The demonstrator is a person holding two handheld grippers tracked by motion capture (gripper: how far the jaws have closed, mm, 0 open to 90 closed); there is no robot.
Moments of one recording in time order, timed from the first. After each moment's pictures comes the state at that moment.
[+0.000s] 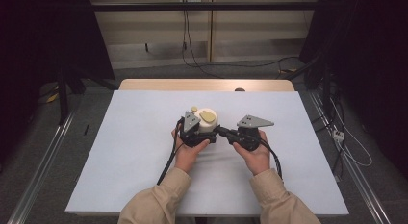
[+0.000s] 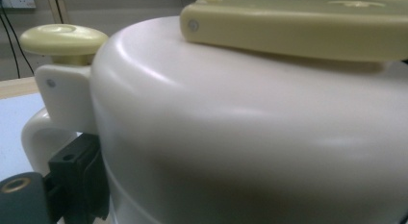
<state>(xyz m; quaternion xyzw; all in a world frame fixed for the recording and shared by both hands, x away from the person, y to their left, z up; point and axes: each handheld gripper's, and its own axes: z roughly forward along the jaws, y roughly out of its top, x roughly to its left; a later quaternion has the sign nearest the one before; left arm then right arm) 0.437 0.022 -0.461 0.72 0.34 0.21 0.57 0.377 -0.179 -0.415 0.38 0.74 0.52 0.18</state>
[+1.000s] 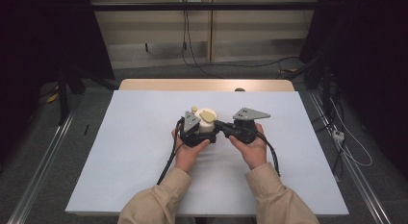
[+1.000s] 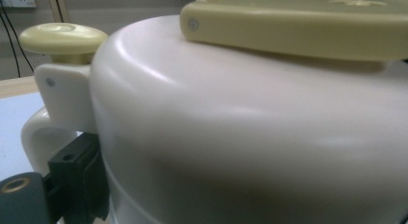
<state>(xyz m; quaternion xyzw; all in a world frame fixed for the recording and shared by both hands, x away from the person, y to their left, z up) 0.437 0.022 -0.461 0.72 0.34 0.21 0.57 0.390 -0.168 -0.397 0.36 0.75 0.52 0.18</state>
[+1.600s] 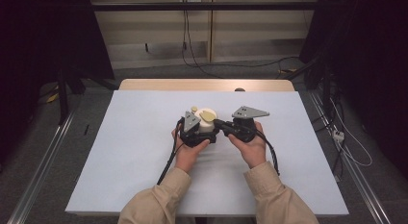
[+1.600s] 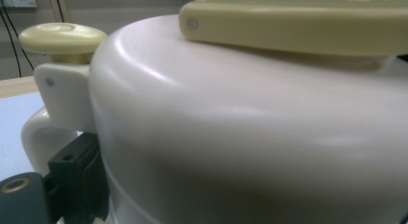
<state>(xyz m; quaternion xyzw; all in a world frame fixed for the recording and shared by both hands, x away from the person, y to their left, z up) 0.437 0.021 -0.461 0.72 0.34 0.21 0.57 0.392 -0.167 -0.393 0.37 0.75 0.52 0.18</state>
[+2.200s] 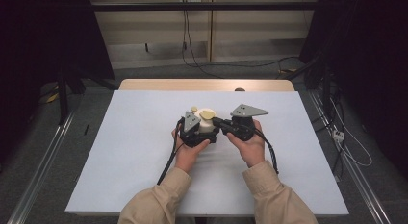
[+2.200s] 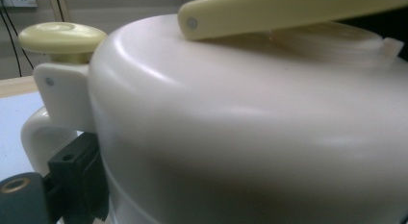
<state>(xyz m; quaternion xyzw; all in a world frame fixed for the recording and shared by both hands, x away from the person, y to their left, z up) 0.437 0.021 -0.461 0.72 0.34 0.21 0.57 0.394 -0.162 -0.387 0.36 0.74 0.53 0.19</state>
